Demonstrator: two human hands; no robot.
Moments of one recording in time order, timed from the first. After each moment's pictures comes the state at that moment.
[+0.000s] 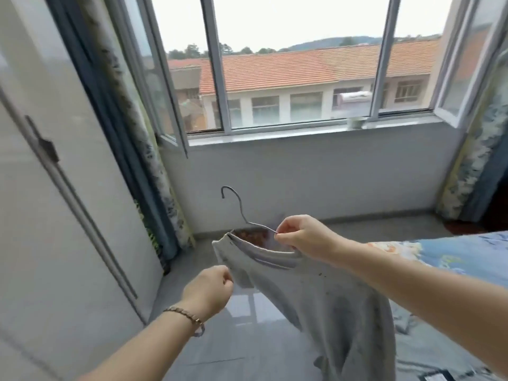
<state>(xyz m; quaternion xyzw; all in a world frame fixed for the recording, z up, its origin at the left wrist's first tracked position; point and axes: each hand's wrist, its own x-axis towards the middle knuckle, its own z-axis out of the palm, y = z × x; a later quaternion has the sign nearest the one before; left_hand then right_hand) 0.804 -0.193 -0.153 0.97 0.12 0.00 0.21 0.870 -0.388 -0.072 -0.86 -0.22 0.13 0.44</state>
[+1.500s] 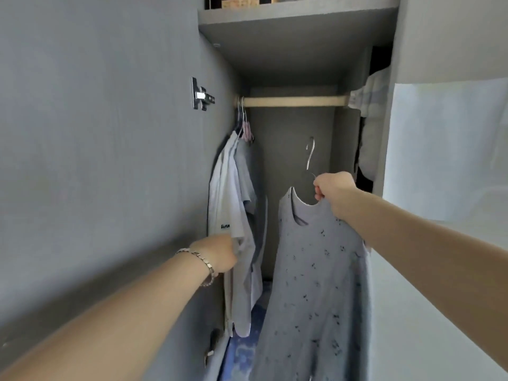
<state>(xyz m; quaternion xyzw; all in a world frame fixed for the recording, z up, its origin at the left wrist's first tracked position) -0.224 -0.106 0.036 0.54 0.84 0.09 0.09 -0.048 0.017 0.129 -0.47 -0.59 0.48 0.44</state>
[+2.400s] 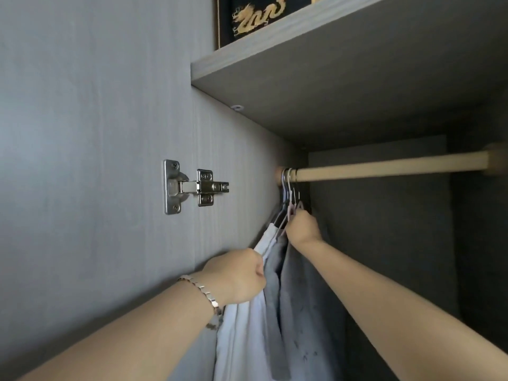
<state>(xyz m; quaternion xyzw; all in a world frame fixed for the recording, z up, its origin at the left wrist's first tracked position) -0.347 0.075 0.186 0.47 0.86 0.19 -0.05 -0.327 0.246 0.216 -0.31 -0.83 0.20 0.41</state>
